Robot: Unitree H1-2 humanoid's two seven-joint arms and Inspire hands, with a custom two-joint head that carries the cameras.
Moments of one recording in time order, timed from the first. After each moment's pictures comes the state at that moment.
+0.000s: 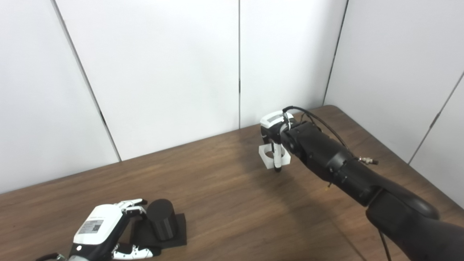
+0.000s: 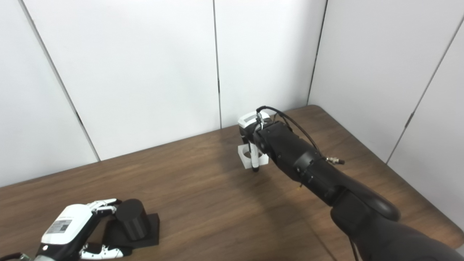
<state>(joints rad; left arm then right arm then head) -0.40 0.44 -0.55 0.24 0.74 -0.21 0.00 -0.73 -0.60 0.48 0.40 -1.06 0.34 0.62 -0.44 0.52</state>
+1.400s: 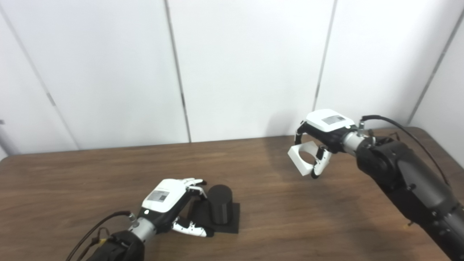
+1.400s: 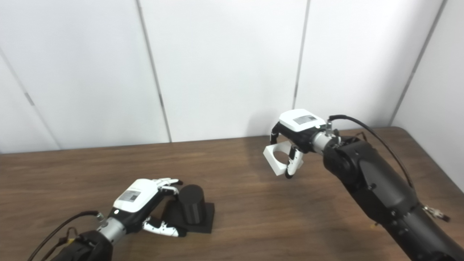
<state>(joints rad) -0.40 0.41 -0.56 0.22 0.75 -0.13 -0.02 -0.60 -0.63 0.33 -0.06 -0.81 0.14 0.55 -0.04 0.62</state>
